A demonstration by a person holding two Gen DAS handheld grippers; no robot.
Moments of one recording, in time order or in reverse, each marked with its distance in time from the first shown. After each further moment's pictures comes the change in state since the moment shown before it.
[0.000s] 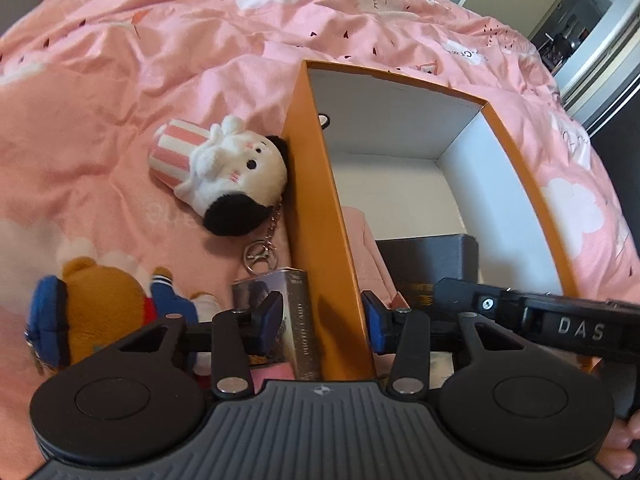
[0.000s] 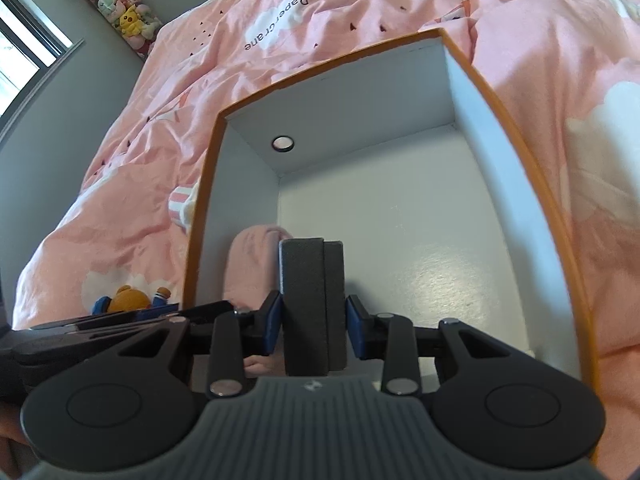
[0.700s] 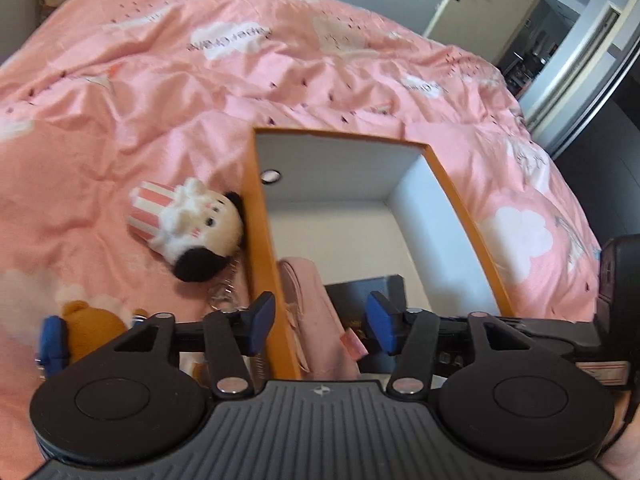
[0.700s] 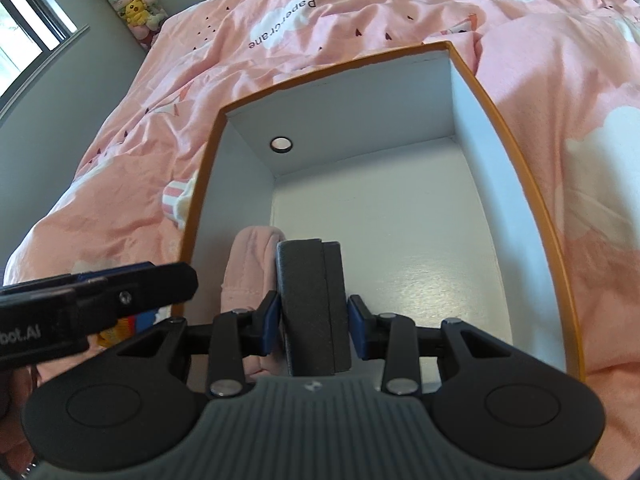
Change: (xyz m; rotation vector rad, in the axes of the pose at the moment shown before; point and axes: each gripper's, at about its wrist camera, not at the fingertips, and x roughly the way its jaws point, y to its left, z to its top) left arm -0.041 -0.026 0.013 0.024 -0.119 -0.052; right arm 0.002 0.009 0.001 -0.049 0.000 -0.003
